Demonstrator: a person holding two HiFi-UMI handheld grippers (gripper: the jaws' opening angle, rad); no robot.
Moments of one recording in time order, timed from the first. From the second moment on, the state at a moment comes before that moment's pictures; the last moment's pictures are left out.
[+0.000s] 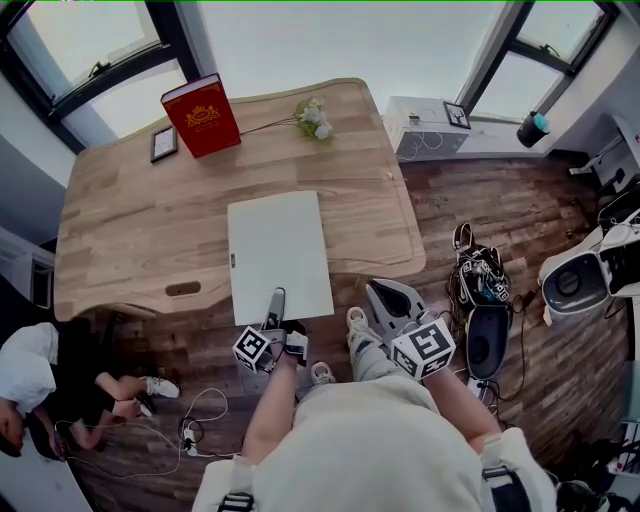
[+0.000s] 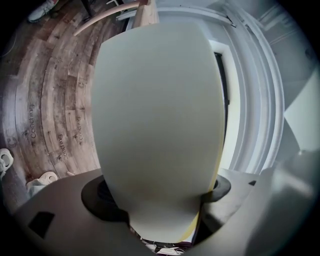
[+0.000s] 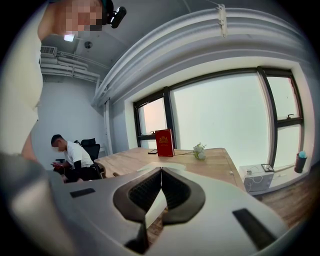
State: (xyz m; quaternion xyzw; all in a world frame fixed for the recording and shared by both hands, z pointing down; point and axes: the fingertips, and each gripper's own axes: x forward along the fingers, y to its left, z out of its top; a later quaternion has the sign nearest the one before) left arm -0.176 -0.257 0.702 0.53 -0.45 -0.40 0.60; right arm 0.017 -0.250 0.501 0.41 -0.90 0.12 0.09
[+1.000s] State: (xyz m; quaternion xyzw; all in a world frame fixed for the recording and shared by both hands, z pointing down) left arm -0.183 -0.246 0.665 0.53 -0.42 -0.43 0.59; right arm 0.017 -0.232 0.502 0.42 -0.90 0.12 0.09
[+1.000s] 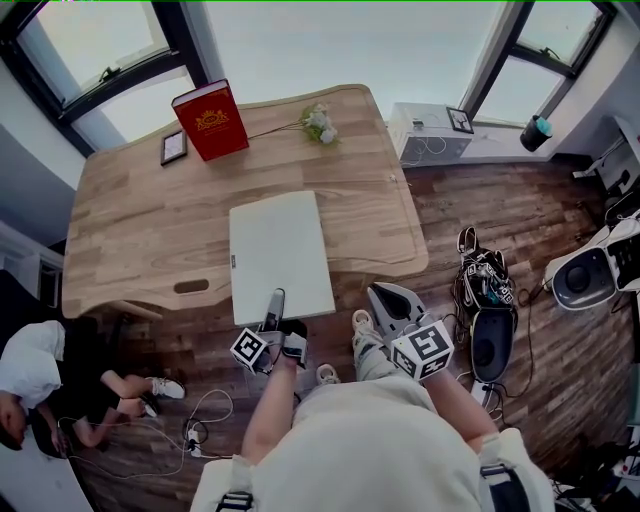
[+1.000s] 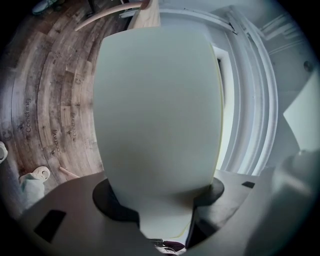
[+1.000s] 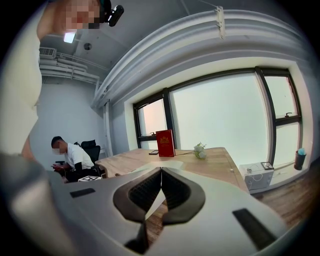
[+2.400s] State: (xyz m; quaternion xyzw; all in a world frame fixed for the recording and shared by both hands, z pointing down) left arm -0.199 -0.148 0.556 0.60 -0.39 -0.43 0.56; right arm 0.039 -0.165 0.491 0.48 -0.87 0.12 0.03
